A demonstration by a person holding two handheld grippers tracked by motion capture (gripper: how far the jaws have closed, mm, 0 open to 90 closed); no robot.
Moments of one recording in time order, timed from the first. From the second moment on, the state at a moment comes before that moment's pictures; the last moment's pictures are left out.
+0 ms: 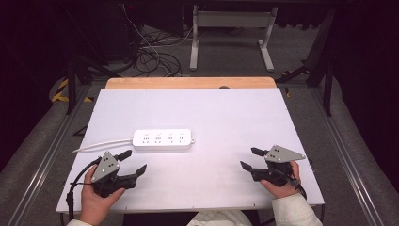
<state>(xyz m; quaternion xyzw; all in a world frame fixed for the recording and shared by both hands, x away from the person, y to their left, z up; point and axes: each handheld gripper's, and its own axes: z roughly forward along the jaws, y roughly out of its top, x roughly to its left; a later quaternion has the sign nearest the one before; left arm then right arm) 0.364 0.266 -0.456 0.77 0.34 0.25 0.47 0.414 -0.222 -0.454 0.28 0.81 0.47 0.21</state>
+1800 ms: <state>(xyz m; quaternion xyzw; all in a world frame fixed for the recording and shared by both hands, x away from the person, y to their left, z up) 0.423 0.268 -0.403 0.82 0.35 0.21 0.41 0.412 -0.221 -0.458 0.28 0.82 0.46 0.20</state>
